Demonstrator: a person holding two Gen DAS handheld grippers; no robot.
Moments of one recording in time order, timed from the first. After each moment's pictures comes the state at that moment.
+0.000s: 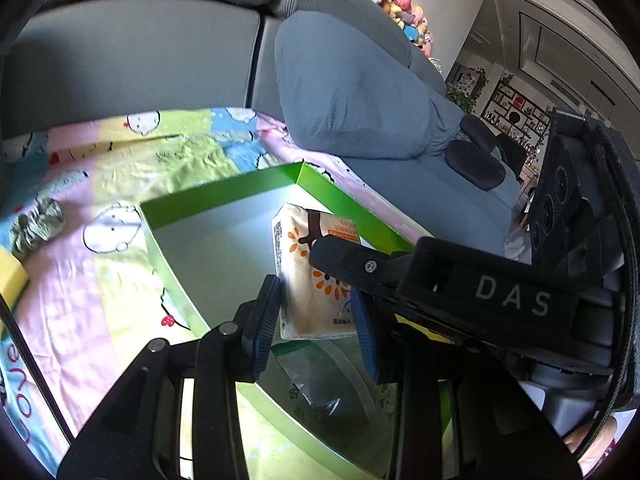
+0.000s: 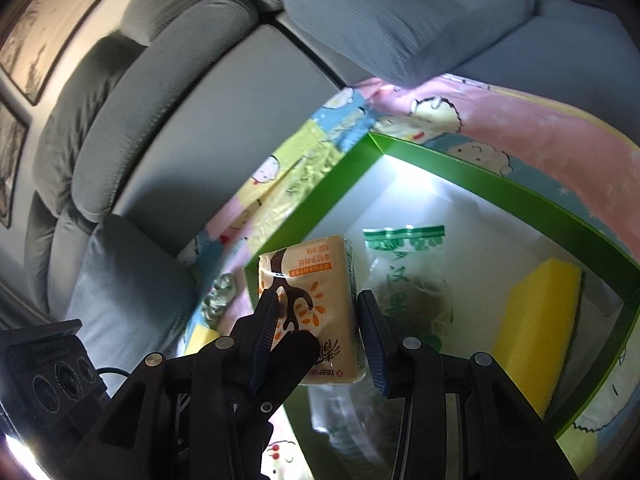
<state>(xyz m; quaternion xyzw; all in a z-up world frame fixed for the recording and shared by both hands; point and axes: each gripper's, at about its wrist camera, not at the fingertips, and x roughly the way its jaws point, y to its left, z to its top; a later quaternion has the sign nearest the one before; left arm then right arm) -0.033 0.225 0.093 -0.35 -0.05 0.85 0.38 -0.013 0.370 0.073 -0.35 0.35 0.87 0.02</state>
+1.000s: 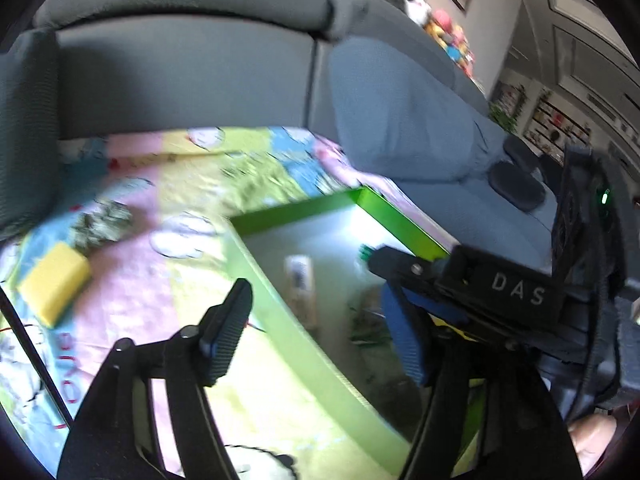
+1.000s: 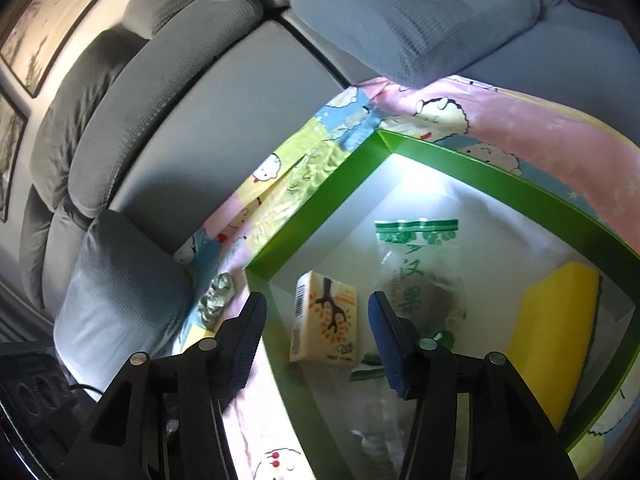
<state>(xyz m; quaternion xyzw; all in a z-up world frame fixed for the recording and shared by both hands) -0.026 0.173 0.112 -0.33 -0.06 0.90 0.28 -0.018 0.355 0.076 -0.34 0.34 0.87 0.01</state>
